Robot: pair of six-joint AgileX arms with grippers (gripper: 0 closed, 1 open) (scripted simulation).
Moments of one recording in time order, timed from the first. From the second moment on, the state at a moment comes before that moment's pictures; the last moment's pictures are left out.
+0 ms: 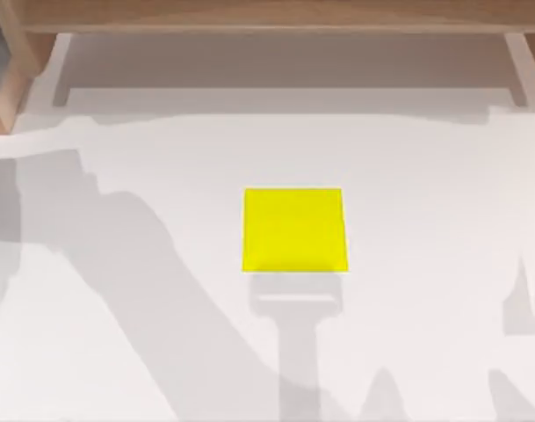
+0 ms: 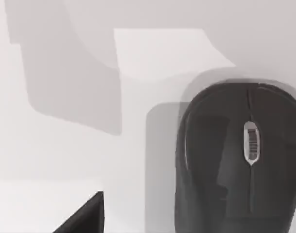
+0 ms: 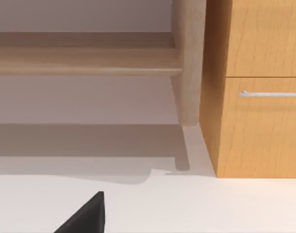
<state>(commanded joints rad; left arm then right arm) 0.29 2.26 1.76 -1.06 0.01 0.15 0.00 0.00 0.00 0.00 0.00 0.00</state>
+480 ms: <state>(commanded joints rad) 0.29 2.30 1.66 -0.94 0.01 0.15 0.00 0.00 0.00 0.00 0.00 0.00</state>
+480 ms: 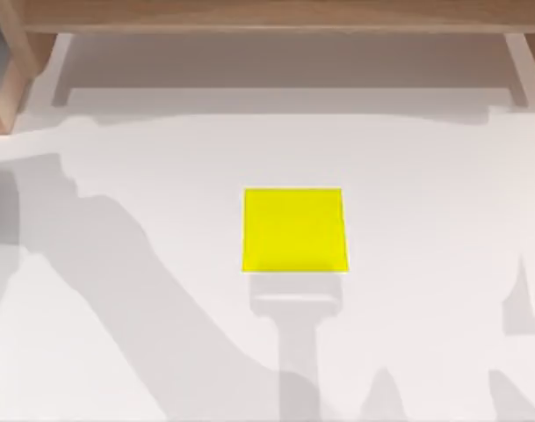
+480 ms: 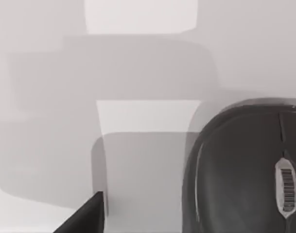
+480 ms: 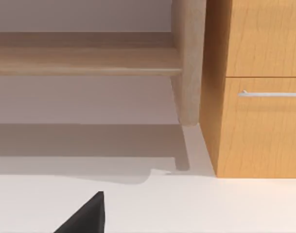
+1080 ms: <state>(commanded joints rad) 0.29 2.30 1.66 -0.94 0.01 0.15 0.00 0.00 0.00 0.00 0.00 0.00</state>
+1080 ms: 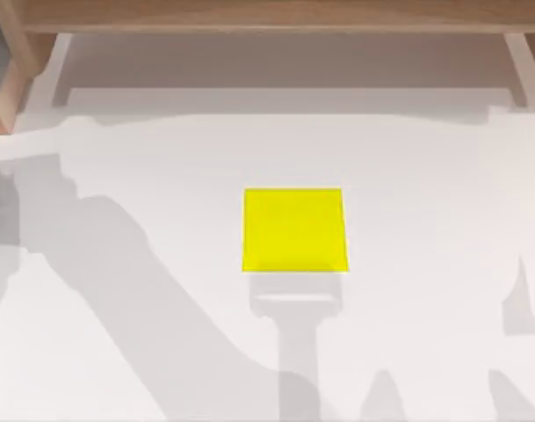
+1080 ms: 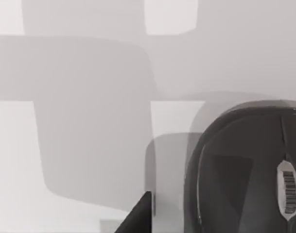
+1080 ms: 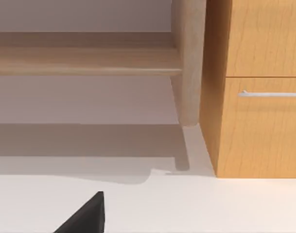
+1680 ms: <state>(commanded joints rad) 0.29 2.30 1.66 -0.94 0.01 0.15 0.00 0.00 0.00 0.00 0.00 0.00</state>
